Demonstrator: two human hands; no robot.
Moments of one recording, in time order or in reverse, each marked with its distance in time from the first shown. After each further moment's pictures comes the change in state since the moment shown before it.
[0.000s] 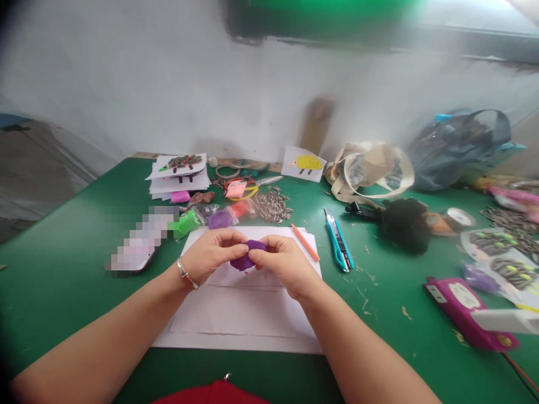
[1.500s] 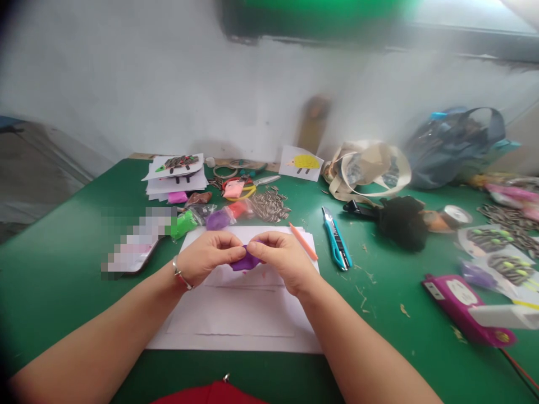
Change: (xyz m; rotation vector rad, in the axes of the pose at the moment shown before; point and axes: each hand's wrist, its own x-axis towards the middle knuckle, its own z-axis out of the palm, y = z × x) left_hand -0.001 0.004 -0.003 0.048 -0.078 -0.083; right_hand 0.004 0.003 -0.006 0.033 0.023 -0.050
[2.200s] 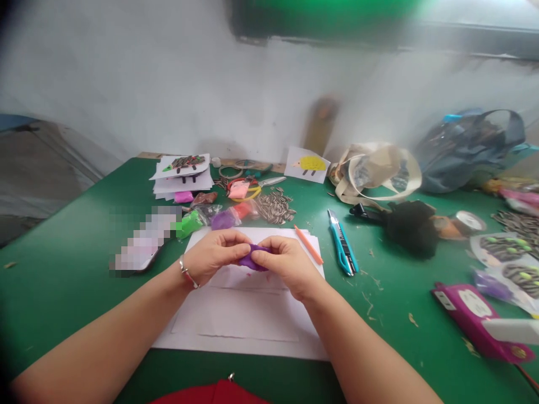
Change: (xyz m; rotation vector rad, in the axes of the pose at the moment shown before) left_hand 0.003 -0.006 -0.001 -0.120 0.050 -0.014; right_hand 0.000 -0.001 0.004 -0.034 -0.031 0.048
